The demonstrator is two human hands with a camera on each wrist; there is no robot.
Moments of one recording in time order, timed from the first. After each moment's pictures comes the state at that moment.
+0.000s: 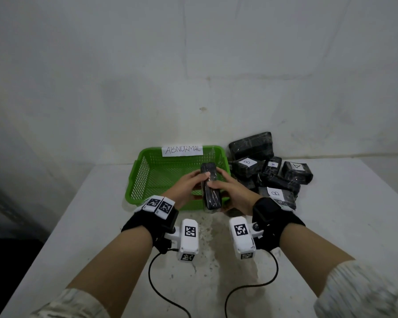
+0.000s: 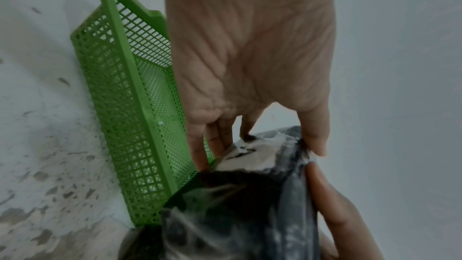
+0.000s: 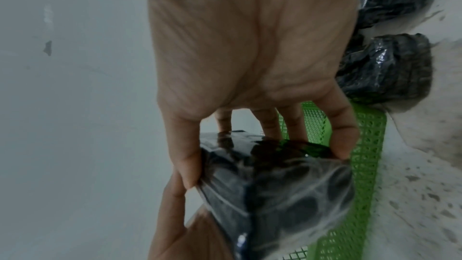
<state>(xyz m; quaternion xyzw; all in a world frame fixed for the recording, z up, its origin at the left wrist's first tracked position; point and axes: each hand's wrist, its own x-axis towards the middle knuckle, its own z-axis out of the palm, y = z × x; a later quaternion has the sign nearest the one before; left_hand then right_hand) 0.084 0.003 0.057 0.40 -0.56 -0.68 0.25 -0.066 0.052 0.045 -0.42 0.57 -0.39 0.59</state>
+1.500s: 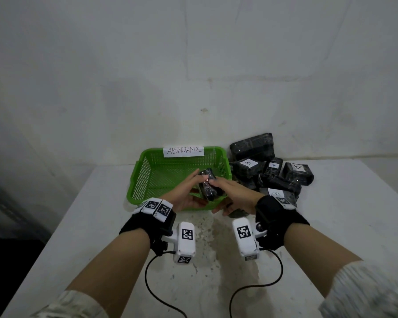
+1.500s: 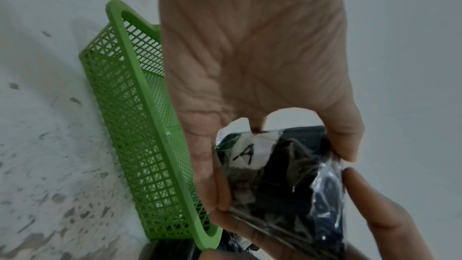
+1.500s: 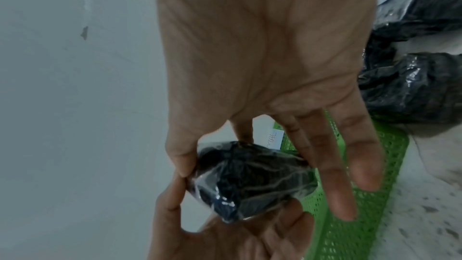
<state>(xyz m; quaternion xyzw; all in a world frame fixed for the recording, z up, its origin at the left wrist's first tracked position) 0.094 -0.002 0.043 0.41 -0.53 -0.71 0.20 -0.066 0.060 0.059 -0.49 0.60 -0.28 0.57</state>
